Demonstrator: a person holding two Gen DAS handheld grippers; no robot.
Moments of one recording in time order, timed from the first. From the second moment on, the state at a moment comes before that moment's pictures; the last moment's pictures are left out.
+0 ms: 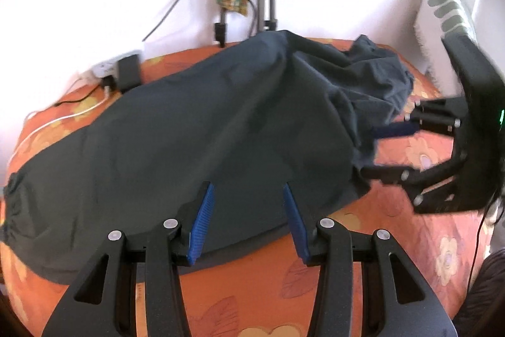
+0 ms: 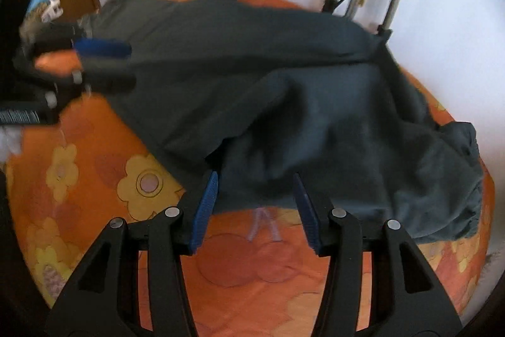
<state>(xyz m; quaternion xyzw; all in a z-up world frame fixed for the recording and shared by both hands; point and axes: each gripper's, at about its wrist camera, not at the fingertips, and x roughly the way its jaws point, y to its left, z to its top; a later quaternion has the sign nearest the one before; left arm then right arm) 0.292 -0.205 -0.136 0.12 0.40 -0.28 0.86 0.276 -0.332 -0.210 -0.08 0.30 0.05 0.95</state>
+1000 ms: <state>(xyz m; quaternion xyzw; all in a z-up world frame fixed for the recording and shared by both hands) 0.271 -0.071 -0.109 0.08 0.38 -0.17 0.91 0.222 -0.331 -0.231 0.04 0.33 -0.06 0.94</state>
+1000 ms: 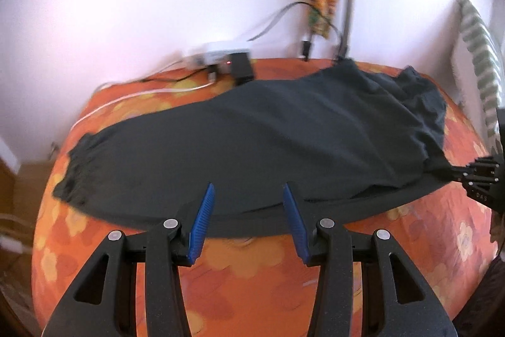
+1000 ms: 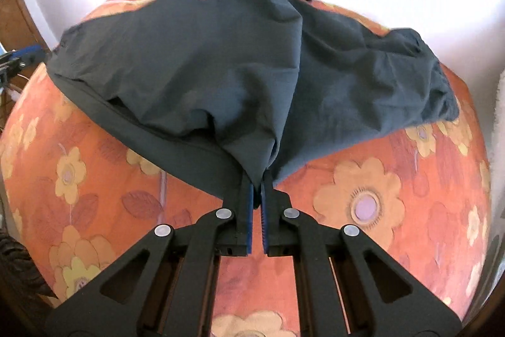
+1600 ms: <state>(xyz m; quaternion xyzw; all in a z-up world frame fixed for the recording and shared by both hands) 0.283 0.139 -0.089 -0.02 0.40 -0.06 0.91 0.201 -0.210 -0.130 -0.04 0.24 0.04 0.97</state>
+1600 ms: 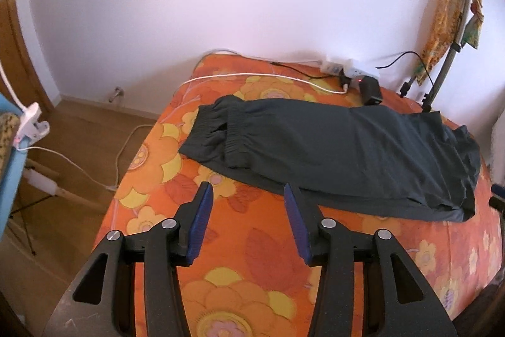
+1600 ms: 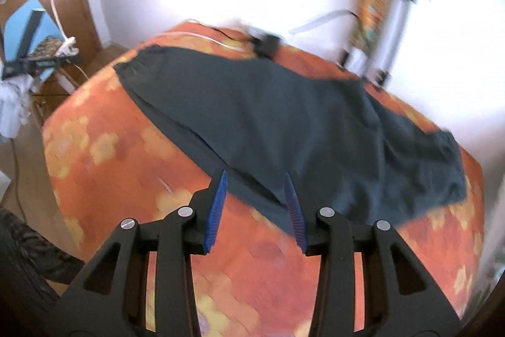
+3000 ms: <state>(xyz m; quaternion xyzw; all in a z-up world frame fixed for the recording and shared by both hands) 0.393 0.151 -0.191 -0.10 0.41 -0.20 0.88 0.510 0.017 -0.071 -0.09 0.29 0.24 0.92</state>
